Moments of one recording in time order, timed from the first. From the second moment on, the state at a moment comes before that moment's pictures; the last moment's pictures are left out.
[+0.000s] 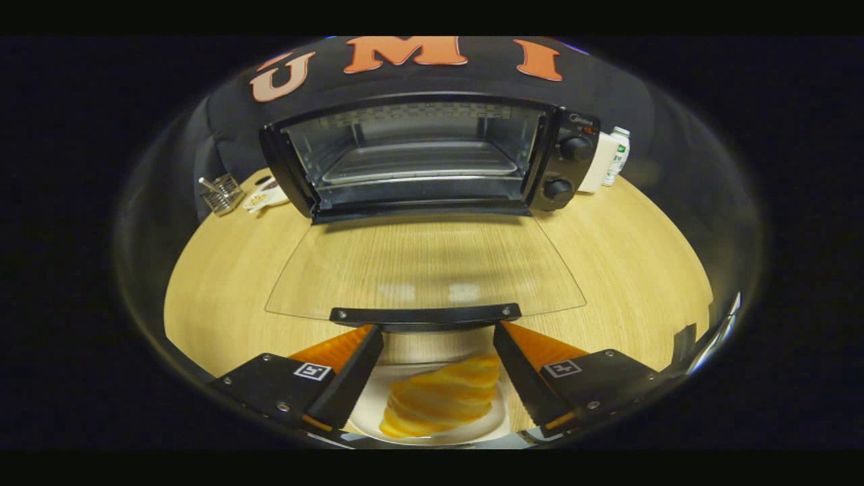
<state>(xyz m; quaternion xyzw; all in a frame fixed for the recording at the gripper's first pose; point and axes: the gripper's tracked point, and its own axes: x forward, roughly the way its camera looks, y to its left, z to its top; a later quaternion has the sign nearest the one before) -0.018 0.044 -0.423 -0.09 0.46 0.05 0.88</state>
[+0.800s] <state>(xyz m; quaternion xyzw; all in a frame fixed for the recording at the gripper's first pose) -0.112 0.035 -0.378 -0.02 0.48 -0.02 0.88</state>
